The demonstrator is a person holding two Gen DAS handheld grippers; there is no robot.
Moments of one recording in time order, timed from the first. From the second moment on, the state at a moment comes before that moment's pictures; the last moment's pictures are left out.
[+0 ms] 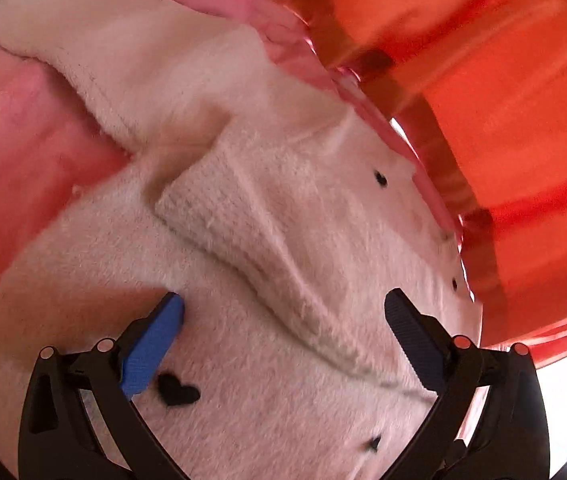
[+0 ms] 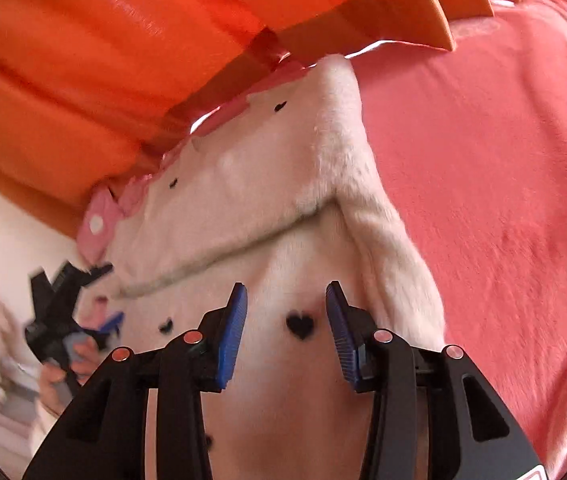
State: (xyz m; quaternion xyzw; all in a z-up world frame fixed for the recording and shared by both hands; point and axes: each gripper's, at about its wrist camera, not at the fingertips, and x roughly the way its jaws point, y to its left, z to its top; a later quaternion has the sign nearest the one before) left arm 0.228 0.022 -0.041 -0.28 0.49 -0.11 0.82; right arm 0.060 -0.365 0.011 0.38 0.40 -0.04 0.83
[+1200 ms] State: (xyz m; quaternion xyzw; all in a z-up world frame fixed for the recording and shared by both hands) left arm 0.256 -0.018 -0.058 -0.19 0.47 -0.17 0.84; right arm 0.111 -0.470 0.016 0.29 0.43 -0.18 0.83
